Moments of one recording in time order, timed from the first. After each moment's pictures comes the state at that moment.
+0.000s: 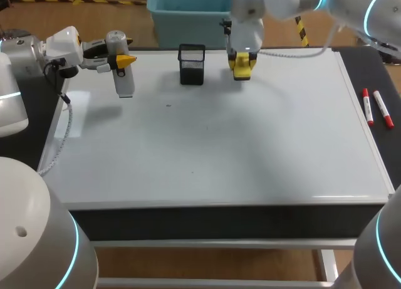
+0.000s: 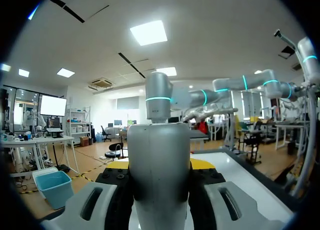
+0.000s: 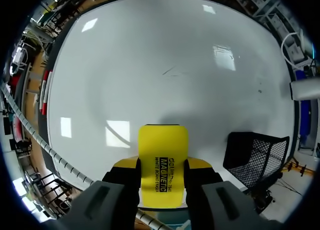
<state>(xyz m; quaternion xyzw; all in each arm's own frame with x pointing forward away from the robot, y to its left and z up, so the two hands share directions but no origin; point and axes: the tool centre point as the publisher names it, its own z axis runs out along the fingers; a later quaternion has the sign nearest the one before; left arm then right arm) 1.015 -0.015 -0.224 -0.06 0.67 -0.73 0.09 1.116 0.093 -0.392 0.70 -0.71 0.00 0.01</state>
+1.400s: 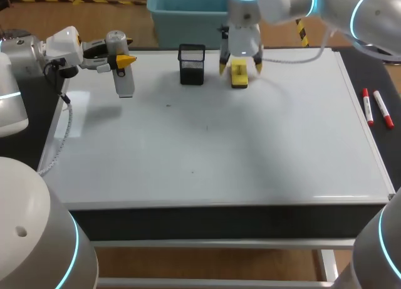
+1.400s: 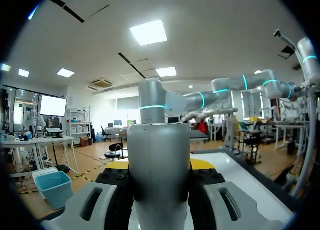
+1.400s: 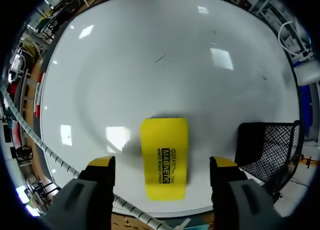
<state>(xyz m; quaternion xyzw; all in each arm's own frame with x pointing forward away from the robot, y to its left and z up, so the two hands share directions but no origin) 1.015 -0.015 -0.224 -0.06 0.67 -0.73 0.09 1.130 0.090 -0.420 0.68 -0.74 -0.01 0.03</state>
